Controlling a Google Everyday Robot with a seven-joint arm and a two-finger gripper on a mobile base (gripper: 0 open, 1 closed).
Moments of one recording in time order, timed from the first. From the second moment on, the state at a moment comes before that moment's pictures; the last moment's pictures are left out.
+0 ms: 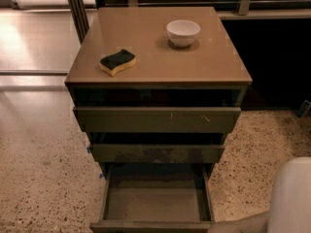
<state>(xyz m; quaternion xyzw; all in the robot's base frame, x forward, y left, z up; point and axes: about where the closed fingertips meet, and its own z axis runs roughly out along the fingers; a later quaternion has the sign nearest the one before) 0.283 -0.095 0.236 -0.30 0.91 0.27 0.07</state>
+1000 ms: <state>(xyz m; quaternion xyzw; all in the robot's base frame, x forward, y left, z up) 0.324 -0.086 0.194 -0.28 0.93 0.22 0.13</state>
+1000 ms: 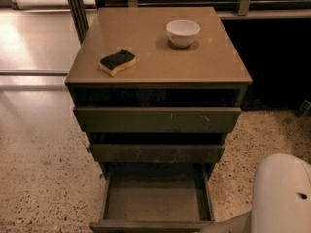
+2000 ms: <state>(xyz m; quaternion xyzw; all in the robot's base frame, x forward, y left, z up) 0.395 -0.080 0.180 -0.32 0.90 0.25 0.18</state>
